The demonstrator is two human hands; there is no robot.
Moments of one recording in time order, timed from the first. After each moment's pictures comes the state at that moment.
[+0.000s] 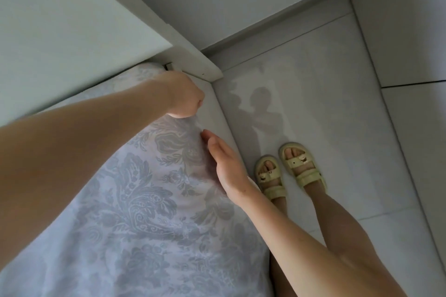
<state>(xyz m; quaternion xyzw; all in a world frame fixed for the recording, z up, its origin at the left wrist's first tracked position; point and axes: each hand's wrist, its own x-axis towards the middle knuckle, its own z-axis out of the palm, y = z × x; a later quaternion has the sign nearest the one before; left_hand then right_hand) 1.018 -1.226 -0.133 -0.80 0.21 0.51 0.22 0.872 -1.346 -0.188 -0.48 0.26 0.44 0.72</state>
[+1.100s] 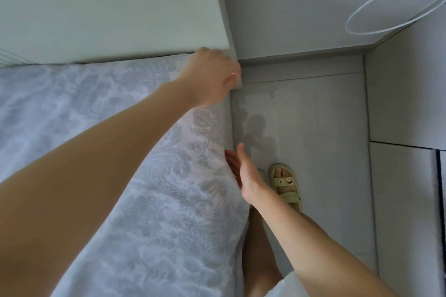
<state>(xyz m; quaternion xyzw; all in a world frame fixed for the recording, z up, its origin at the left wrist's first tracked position) 0.976 -1.209 -0.060 -0.98 0.05 0.18 -0.06 0.869 -1.387 -0.152 -0.46 0.32 0.60 0.57</state>
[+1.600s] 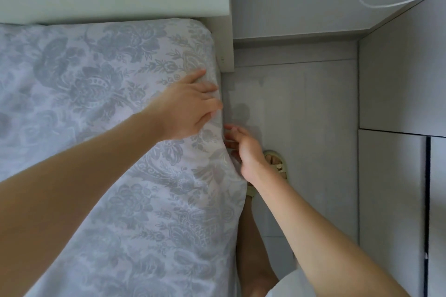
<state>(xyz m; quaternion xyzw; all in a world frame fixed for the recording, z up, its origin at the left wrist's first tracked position) 0.876 -1.201 -0.108 -0.97 0.20 0.15 -0.06 0.875 -1.378 -0.170 -0.55 0.31 0.51 0.59</state>
